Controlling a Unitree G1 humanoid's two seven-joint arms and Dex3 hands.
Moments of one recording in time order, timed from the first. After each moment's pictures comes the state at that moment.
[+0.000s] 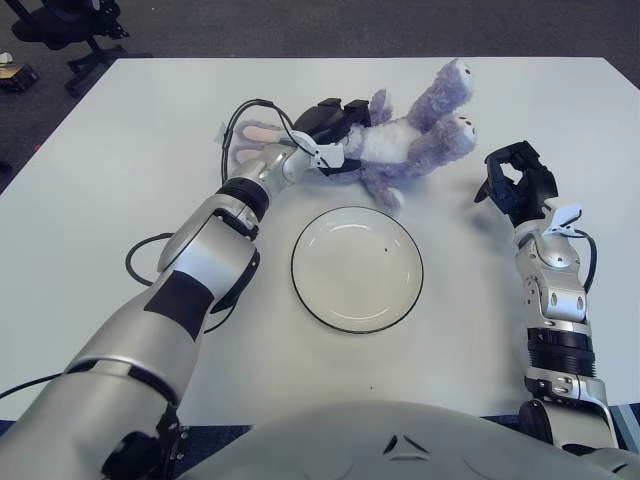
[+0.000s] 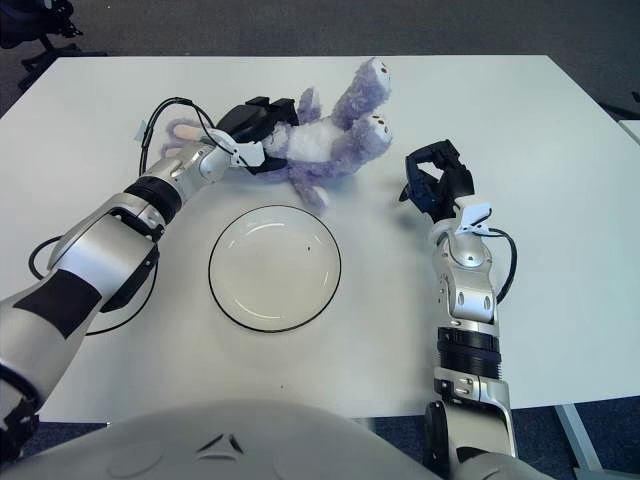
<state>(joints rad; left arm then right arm) -1.10 0.17 -0.47 1.25 0.59 -0.58 0.15 -0.18 -0.22 -0.24 0.01 0.09 0.07 0.03</state>
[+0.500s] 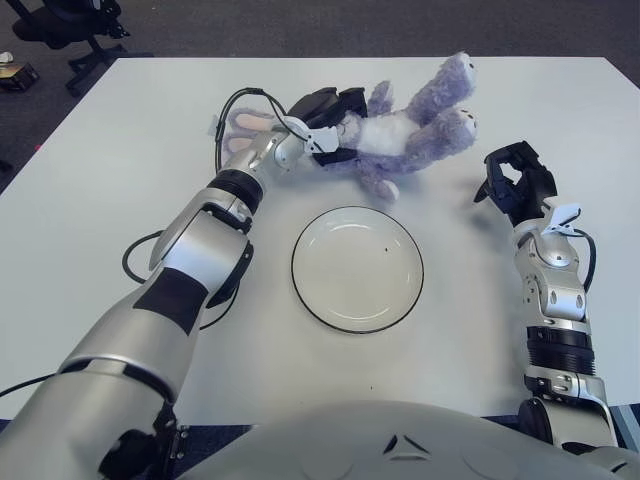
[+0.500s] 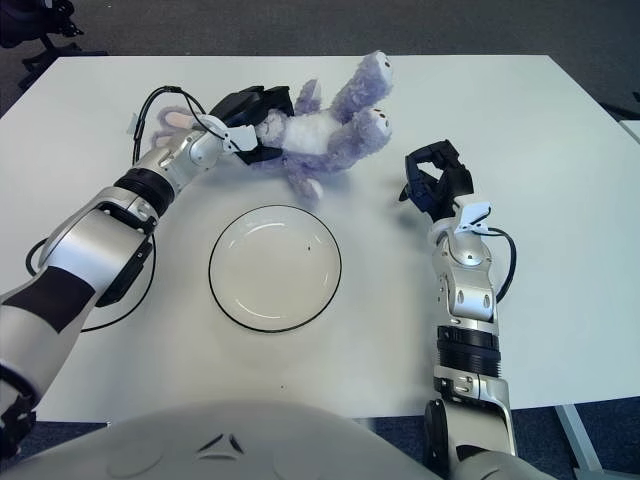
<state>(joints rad) -1.11 0.19 -0.42 1.21 0.57 -0.59 0.09 -0.18 -0.22 -0.24 0.02 0.09 0.07 0.03</state>
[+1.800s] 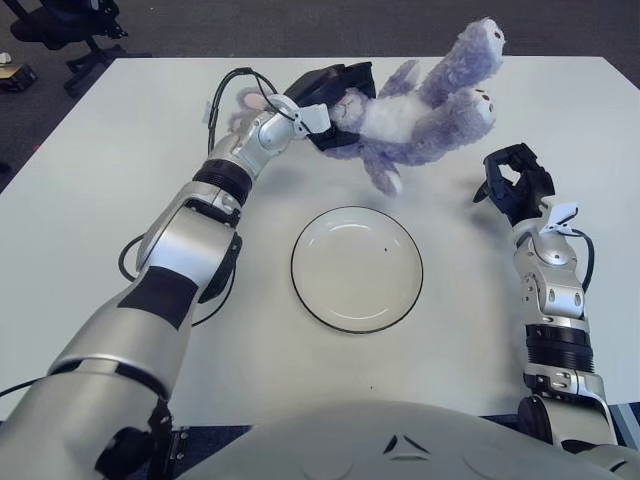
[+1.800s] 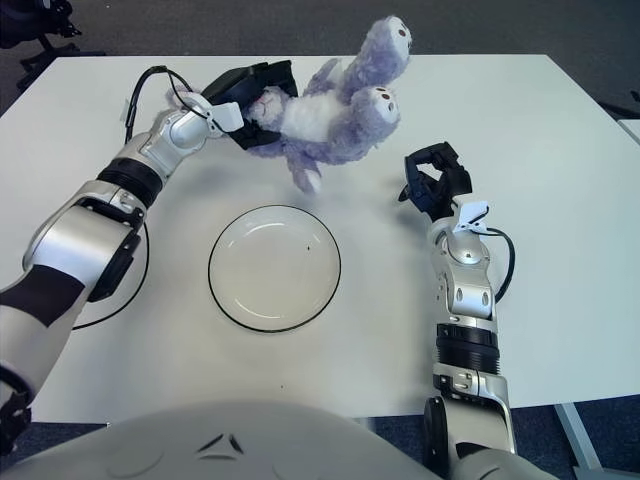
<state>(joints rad) -1.11 0.24 -0.30 1.13 0.41 -0.78 -0.11 -0.19 -0.22 -0.24 0.05 0.09 0.08 0.02</state>
